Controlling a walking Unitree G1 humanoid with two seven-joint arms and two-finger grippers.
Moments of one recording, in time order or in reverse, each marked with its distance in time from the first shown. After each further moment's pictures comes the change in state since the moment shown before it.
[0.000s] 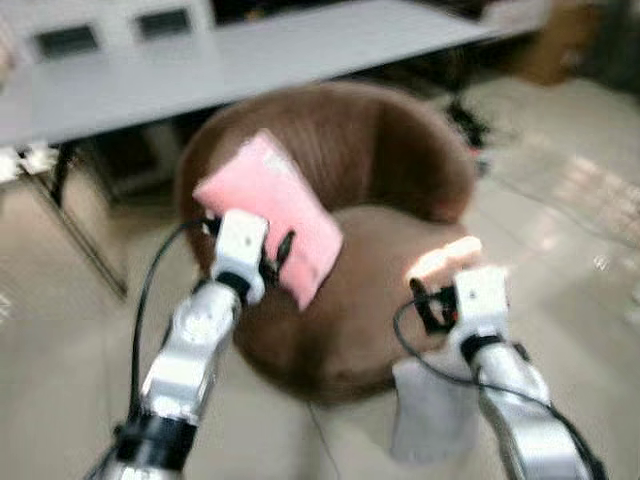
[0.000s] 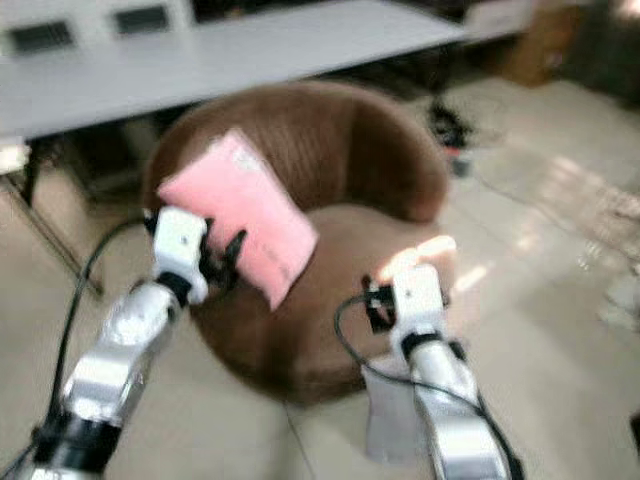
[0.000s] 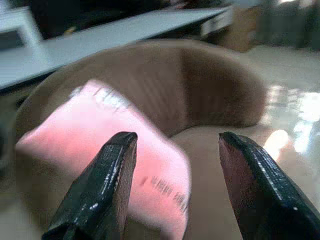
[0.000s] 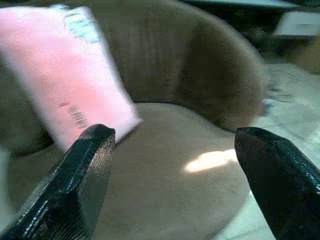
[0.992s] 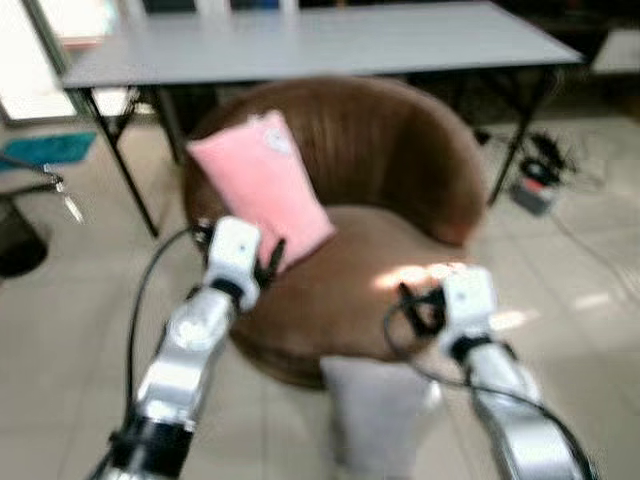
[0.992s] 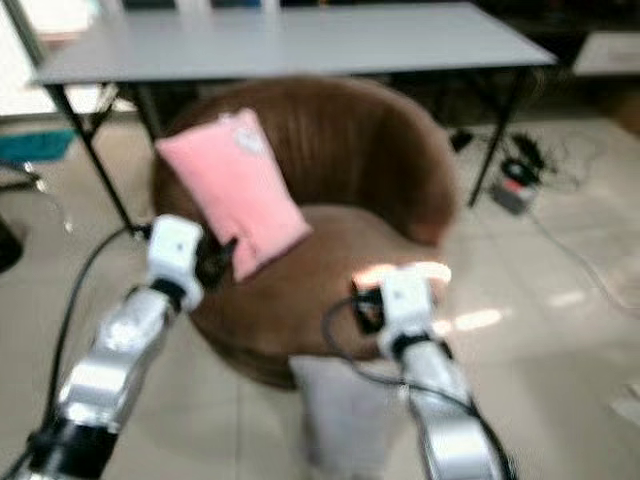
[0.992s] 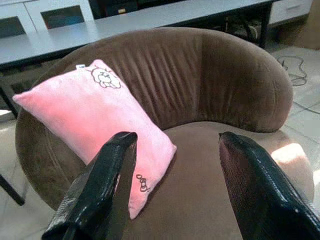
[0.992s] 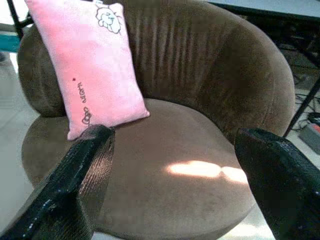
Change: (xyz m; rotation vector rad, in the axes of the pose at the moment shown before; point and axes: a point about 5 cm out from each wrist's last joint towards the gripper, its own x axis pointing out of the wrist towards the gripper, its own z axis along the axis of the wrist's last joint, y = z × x) left arm -0.003 0.005 -0.007 0.005 0.024 0.029; right arm 0.000 0.007 -0.001 -0.002 0.001 0.058
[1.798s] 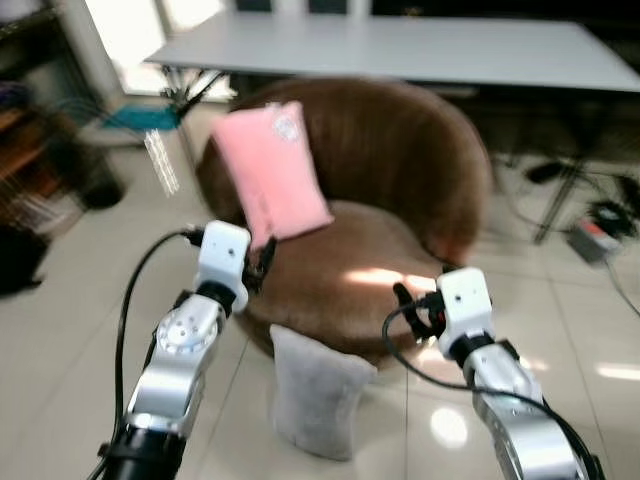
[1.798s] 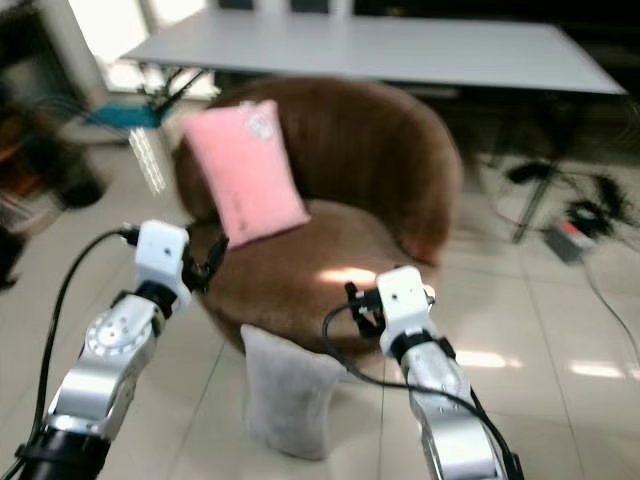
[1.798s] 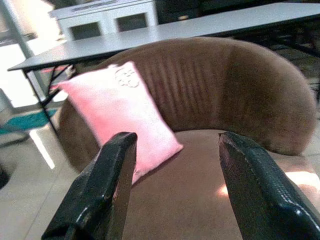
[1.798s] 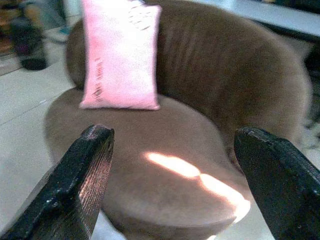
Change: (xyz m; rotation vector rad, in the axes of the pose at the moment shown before) left arm -0.009 0.003 0.004 0.017 -0.050 0.020; right arm 0.000 0.000 -0.001 -0.029 -0.002 0.041
